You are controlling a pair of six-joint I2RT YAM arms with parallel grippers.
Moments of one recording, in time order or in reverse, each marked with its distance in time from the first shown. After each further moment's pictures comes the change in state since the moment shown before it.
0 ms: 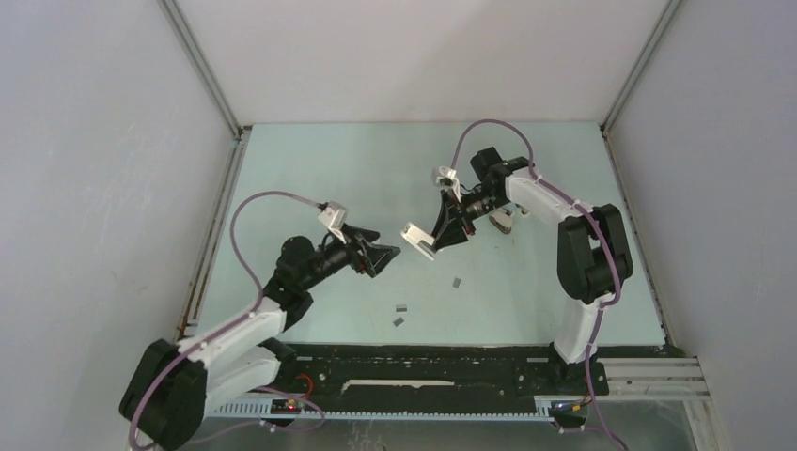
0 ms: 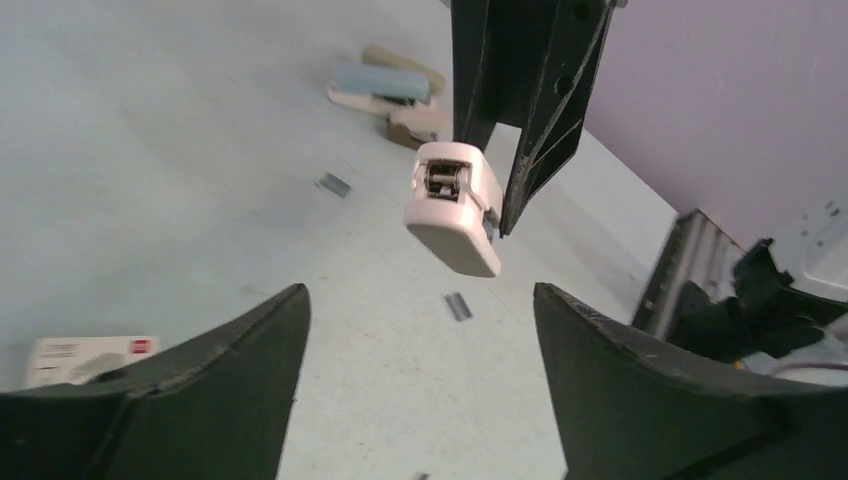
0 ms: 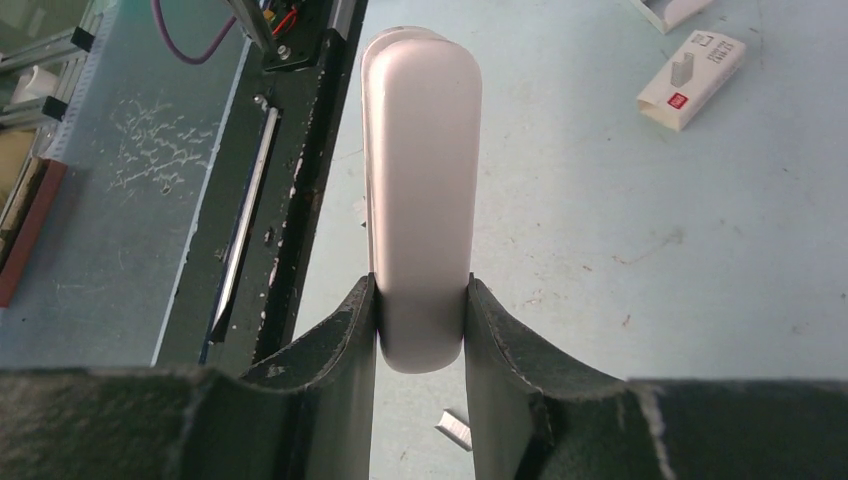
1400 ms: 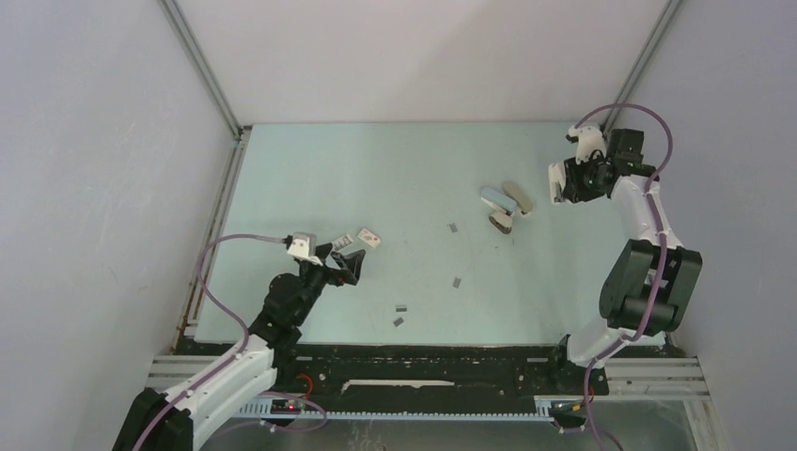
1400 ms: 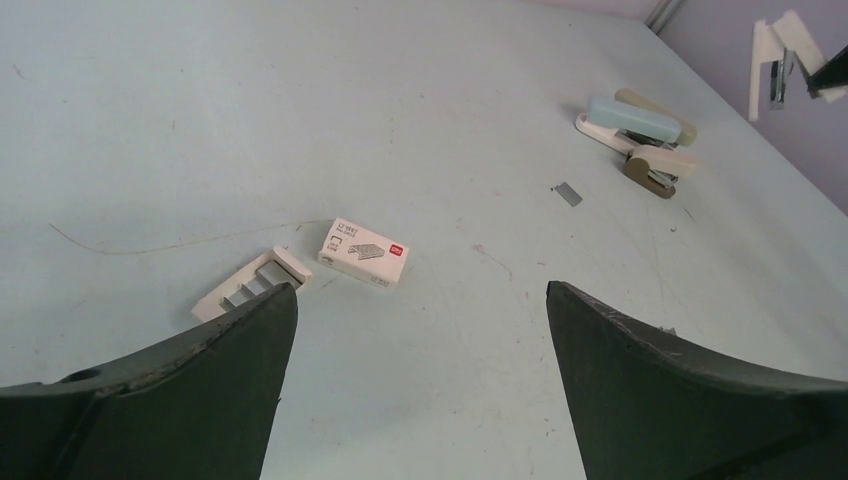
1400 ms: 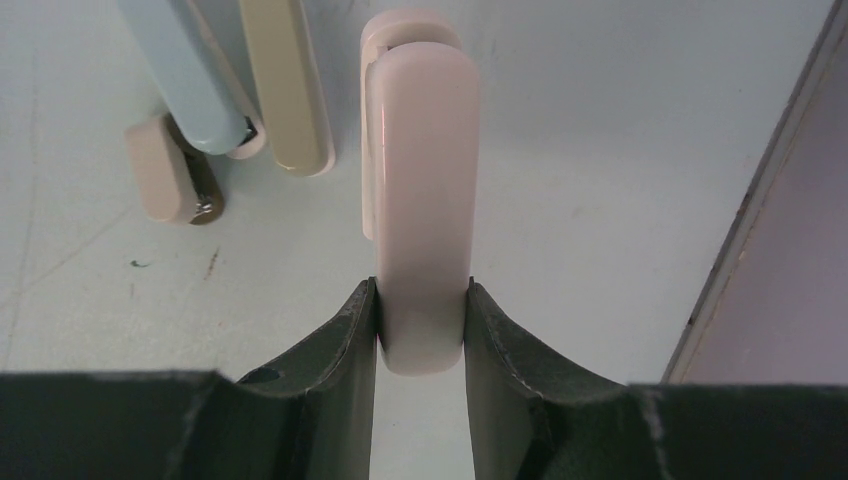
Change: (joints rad) left arm 0.004 -0.395 -0.308 -0.048 -0.540 0.114; right arm -0.627 -0.272 -0.121 0.353 0.883 0.447
